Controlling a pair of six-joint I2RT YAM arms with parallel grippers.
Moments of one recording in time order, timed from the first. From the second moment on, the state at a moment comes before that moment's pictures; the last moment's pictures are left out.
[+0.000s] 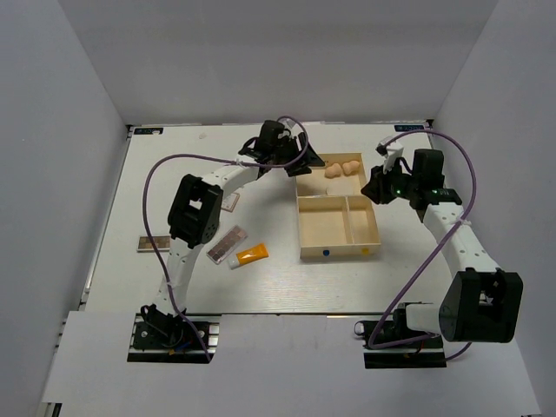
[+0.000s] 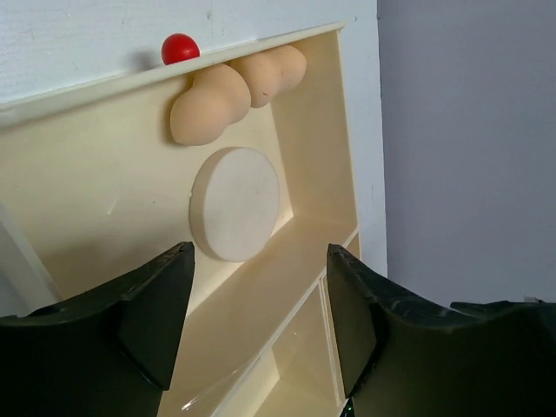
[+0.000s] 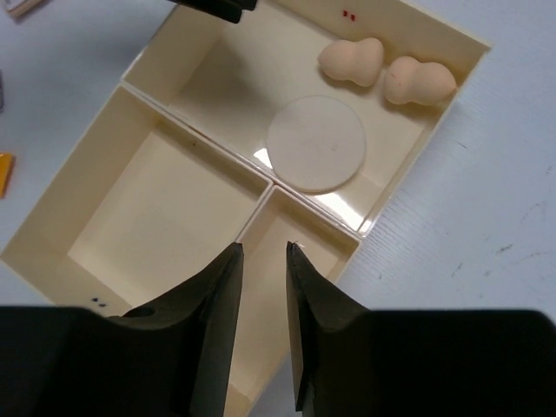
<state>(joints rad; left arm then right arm) -0.53 2.33 1.87 -0.07 0.51 -0.84 0.03 1.28 0.96 -0.32 -0.58 -0.29</state>
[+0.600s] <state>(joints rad) -0.38 1.42 1.16 -0.14 0.24 -0.76 0.39 1.50 1.13 -0.64 -1.04 -0.82</state>
